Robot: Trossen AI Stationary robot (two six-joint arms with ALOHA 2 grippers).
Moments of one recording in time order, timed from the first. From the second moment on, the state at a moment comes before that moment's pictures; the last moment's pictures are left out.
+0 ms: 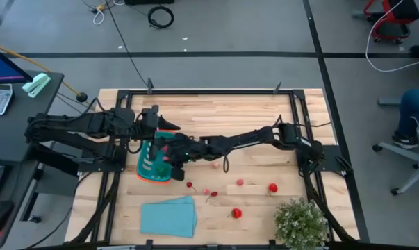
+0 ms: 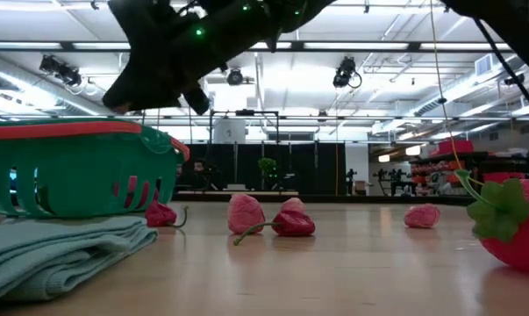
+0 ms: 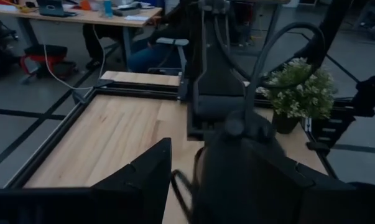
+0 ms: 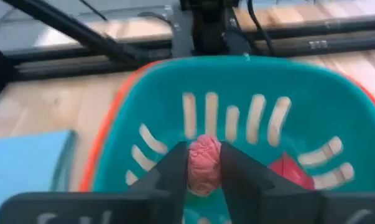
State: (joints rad) left arm -0.08 0.95 1.02 -0.31 -0.16 -0.11; right arm 0.06 2.30 1.87 -0.10 0.04 0.15
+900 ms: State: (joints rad) left arm -0.10 1.17 1.02 -0.33 -0.16 -0.14; right arm 0.29 1.67 1.59 -1.18 0.51 0.56
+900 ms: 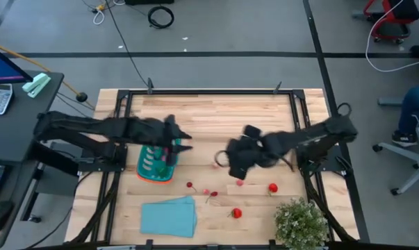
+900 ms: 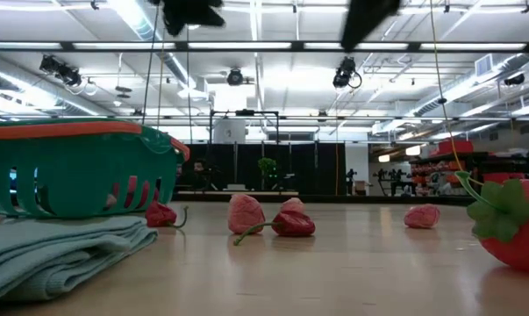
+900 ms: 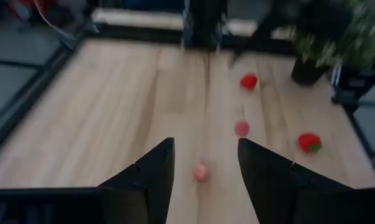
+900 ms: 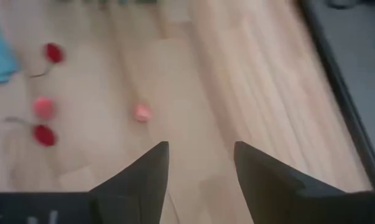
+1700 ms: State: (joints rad) left arm -0.15 1.89 1.02 0.14 -0.16 -0.07; right arm 0.52 1.23 0.92 -1.10 0.70 1.34
